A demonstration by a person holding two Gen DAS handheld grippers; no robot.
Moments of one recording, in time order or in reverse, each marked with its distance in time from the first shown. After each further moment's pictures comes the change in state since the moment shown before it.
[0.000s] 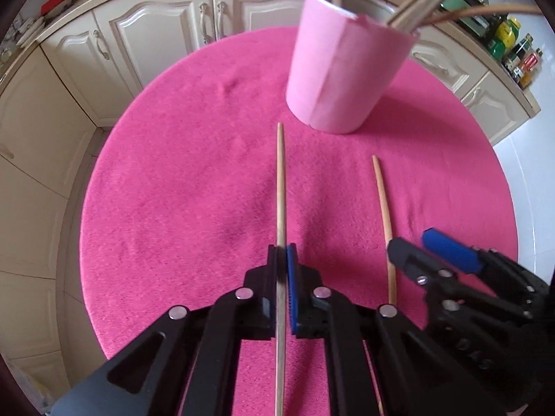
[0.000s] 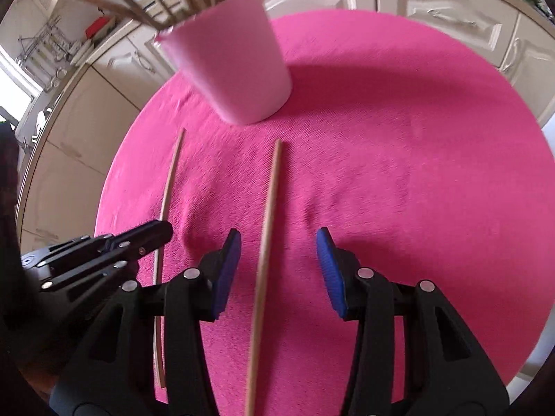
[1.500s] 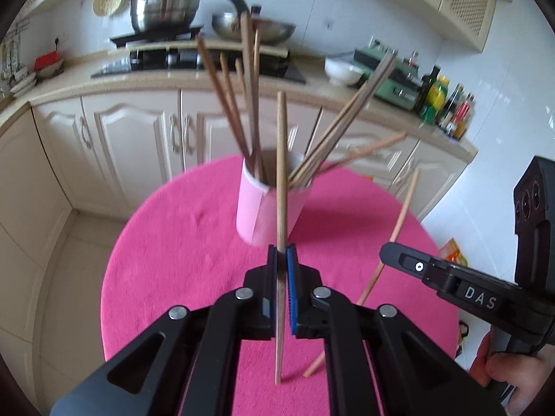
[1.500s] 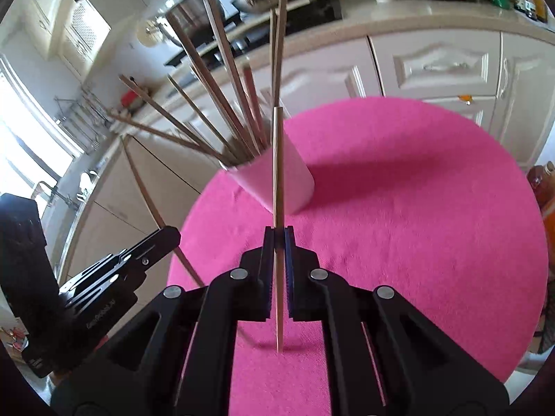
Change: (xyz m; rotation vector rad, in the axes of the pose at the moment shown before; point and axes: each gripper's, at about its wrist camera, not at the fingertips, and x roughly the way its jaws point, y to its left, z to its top) left arm -0.110 -0.017 0.004 0.082 -0.426 -0.174; right arm -0.113 -0.024 0.017 0.081 -0.303 0.182
